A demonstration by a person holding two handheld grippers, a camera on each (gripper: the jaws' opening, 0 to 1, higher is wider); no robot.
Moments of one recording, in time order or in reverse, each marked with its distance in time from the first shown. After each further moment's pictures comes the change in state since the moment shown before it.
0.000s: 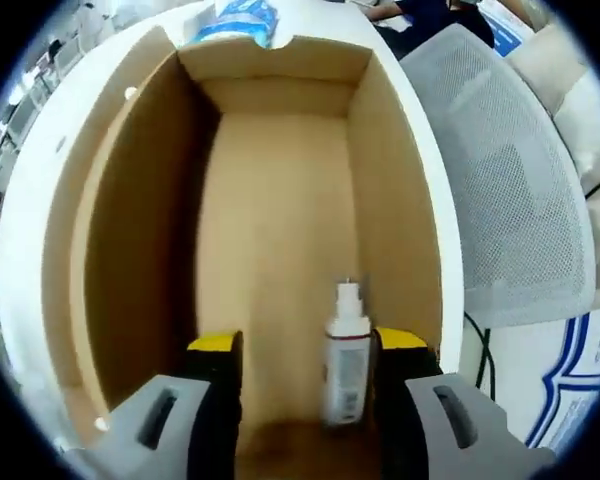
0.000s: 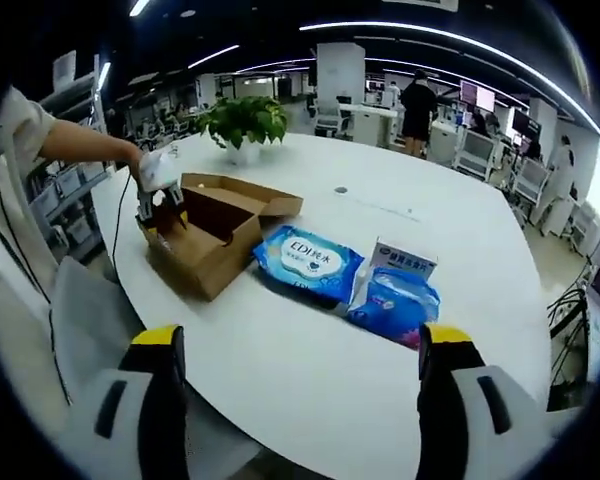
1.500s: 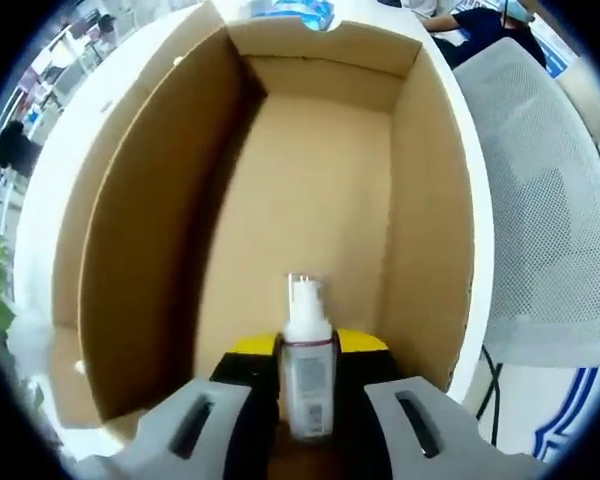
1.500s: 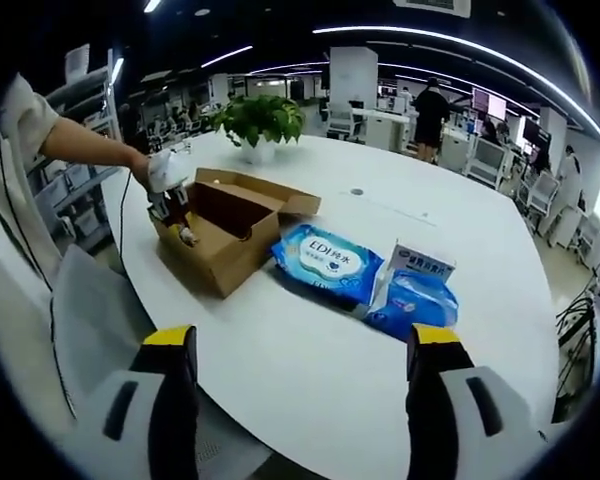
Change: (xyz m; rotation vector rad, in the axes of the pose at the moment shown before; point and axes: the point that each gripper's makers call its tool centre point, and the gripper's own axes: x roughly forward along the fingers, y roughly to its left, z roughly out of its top) left arm -0.002 0.006 -0.013 -0.183 -0.025 0.164; right arm 0.009 0.024 -0.004 -0.047 -0.017 0.042
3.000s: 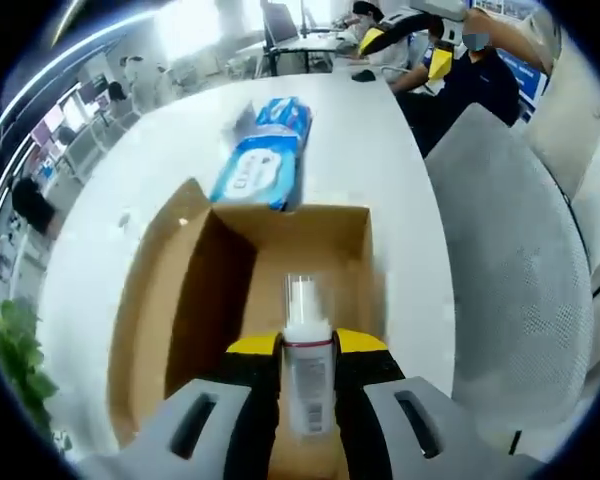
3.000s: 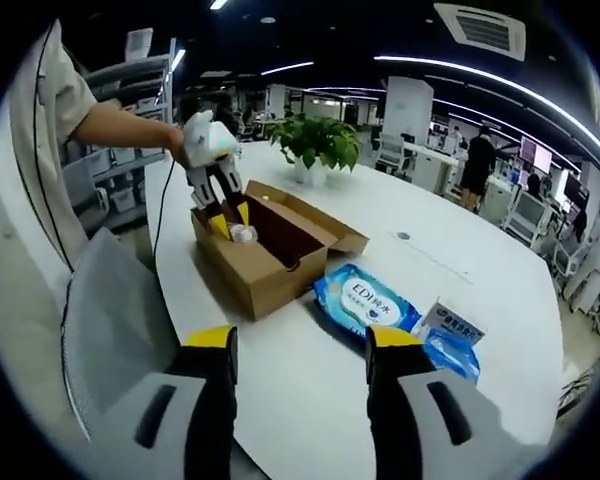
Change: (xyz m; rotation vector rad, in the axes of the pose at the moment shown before) left arm -0.062 -0.034 0.117 0.129 -0.340 0.058; right arm 0.015 0.047 0.036 -0.205 -0.096 0.164
